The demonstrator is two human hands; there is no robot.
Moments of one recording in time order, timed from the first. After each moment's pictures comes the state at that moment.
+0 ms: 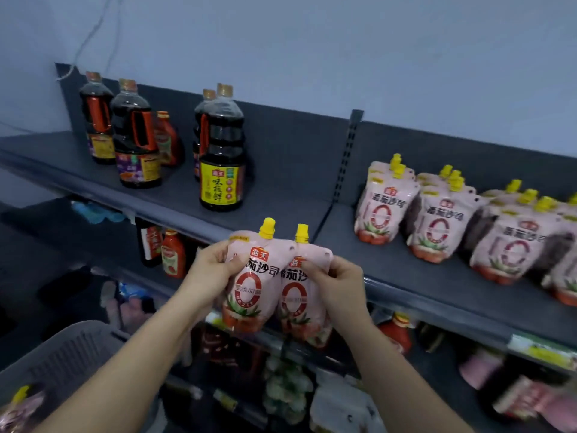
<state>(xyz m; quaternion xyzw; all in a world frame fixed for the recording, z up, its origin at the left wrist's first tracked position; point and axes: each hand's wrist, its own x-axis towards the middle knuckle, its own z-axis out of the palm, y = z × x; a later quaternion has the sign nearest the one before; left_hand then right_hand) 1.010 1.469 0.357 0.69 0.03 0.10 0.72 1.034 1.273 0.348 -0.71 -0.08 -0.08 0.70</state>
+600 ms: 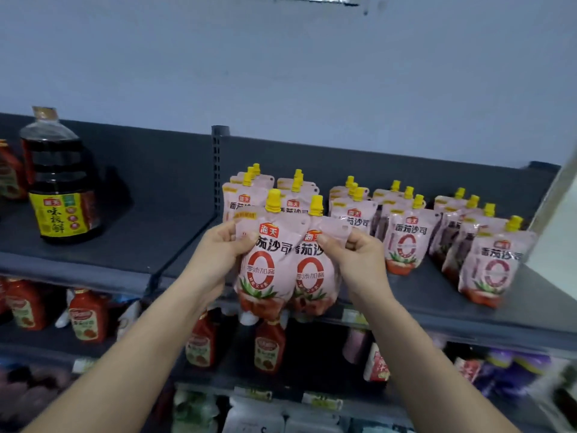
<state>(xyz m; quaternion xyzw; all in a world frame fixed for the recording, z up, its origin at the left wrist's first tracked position) 1.022 1.215 0.437 0.62 -0.12 0.02 0.78 1.004 1.017 0.430 -0.68 -0.05 -0.23 0.69</state>
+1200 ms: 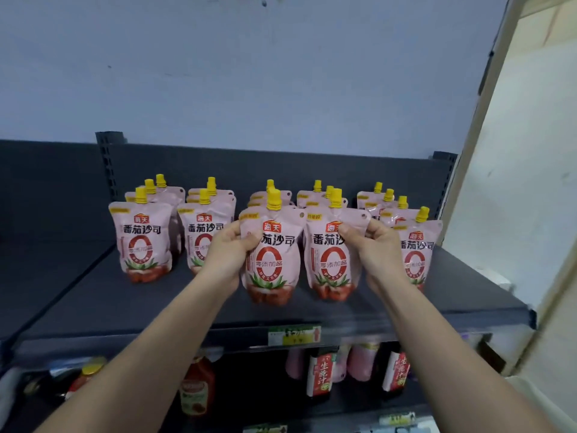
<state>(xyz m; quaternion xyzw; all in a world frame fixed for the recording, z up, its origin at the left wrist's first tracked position) 1.094 1.059 0.438 0.59 -0.11 -0.06 0.80 1.020 0.859 0.444 -0.63 0.06 -0.31 0.71</state>
